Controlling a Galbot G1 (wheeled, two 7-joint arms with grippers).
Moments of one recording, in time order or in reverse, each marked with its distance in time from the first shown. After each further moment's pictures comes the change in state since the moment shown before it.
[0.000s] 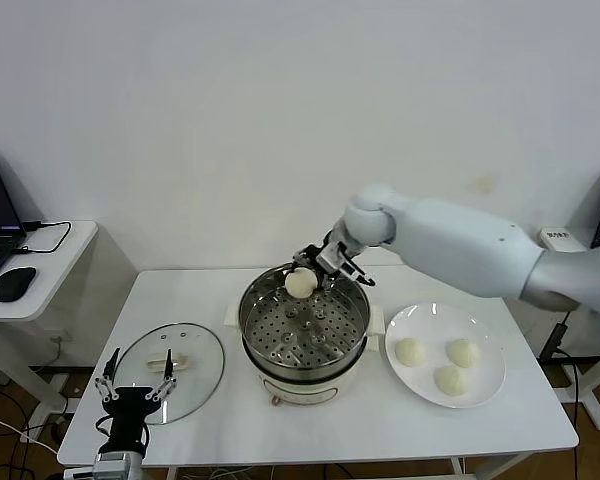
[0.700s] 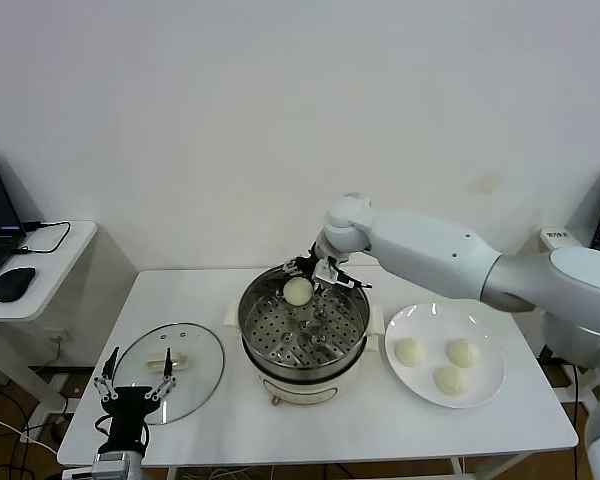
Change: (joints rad) left arm 0.003 -0.004 -0.001 -0.012 -0.002 -0.002 0.000; right arm -0.026 0.064 0.004 -0.089 -0.207 0.166 0.045
